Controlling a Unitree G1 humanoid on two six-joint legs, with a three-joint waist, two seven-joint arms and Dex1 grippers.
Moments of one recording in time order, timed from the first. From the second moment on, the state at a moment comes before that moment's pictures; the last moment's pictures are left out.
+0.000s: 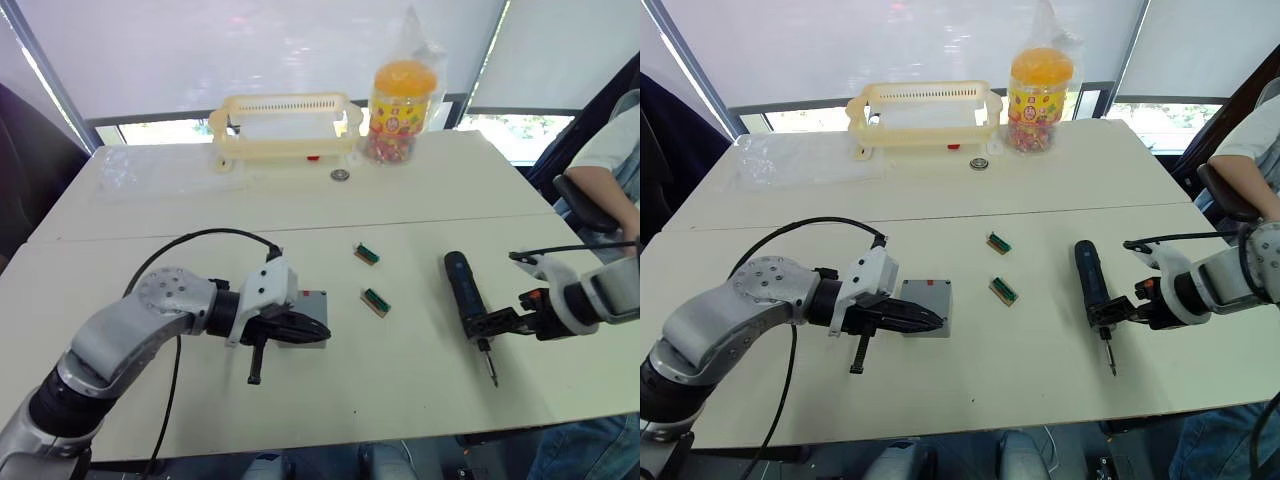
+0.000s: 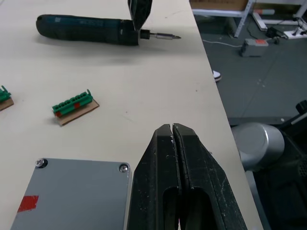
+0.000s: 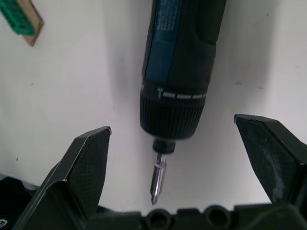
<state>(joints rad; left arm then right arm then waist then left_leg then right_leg) -0.50 0.79 -0.20 -0.57 -0.61 0.77 -1.02 -0.75 -1.16 0.19 0.24 1.26 1.61 0.22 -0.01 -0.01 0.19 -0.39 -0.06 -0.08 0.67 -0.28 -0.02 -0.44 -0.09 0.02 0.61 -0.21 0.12</state>
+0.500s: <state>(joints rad) -0.43 0.79 -0.17 -0.60 -0.62 0.80 -0.94 -0.71 -1.12 0.20 0.16 1.23 1.60 0.08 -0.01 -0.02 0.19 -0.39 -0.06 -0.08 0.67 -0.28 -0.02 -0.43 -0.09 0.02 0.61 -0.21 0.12</state>
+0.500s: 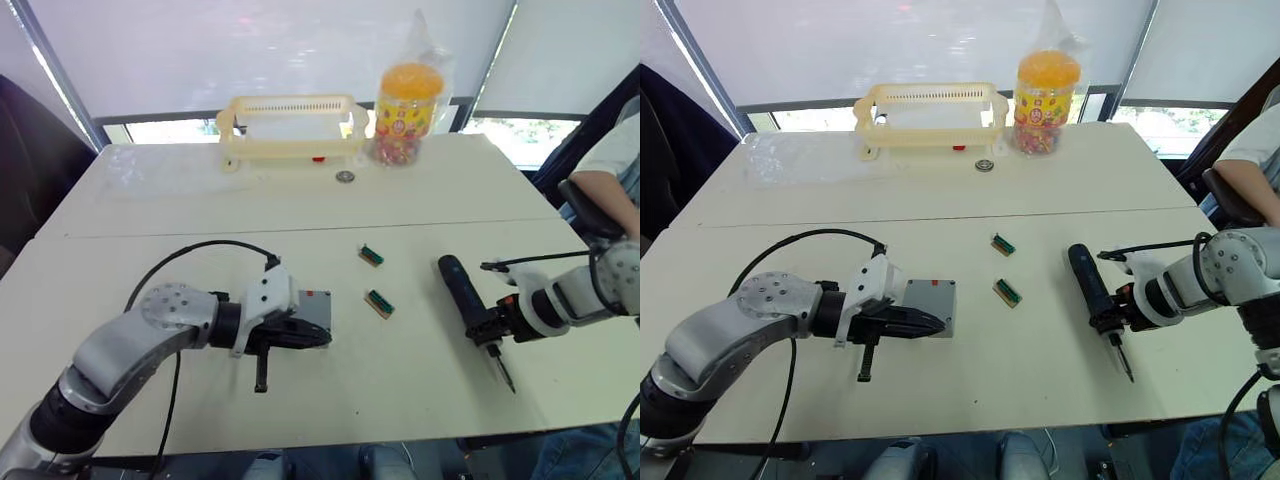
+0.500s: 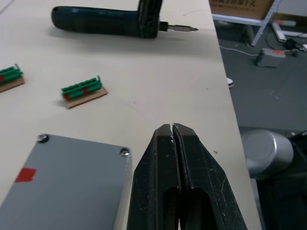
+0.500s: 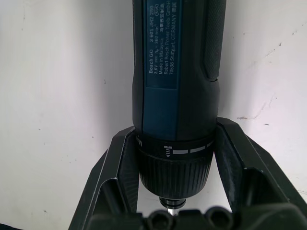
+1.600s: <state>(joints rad) -0.50 0.78 -0.20 -0.25 -0.46 0.68 -1.07 -0.41 -0.29 0.06 -0.38 0.57 0.46 0.40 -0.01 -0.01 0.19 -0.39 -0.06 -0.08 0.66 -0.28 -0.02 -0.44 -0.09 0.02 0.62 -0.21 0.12</state>
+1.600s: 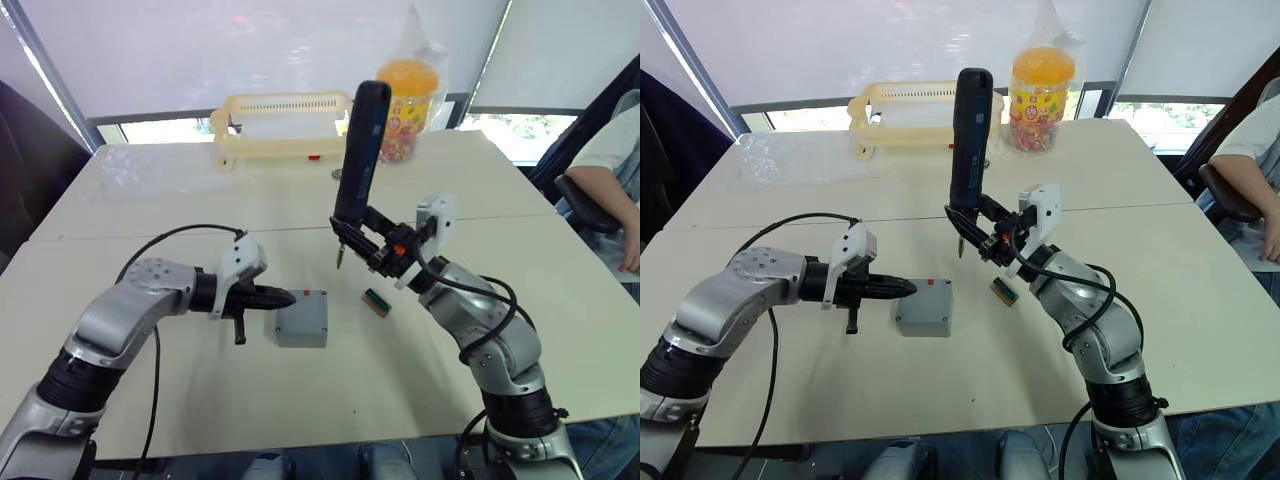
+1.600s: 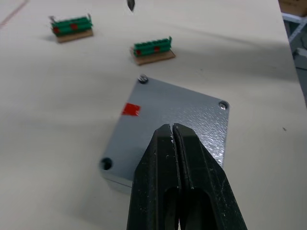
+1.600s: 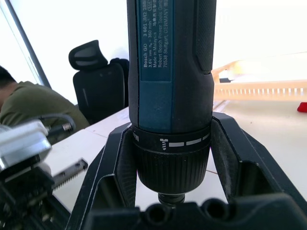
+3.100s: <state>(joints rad) -0.51 0.74 -0.23 -0.18 -0.36 0.56 -1.13 -0.35 -0.18 0.15 -0.31 0.37 0.35 0.46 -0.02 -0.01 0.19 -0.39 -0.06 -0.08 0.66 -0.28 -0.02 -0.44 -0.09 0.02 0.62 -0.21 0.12</state>
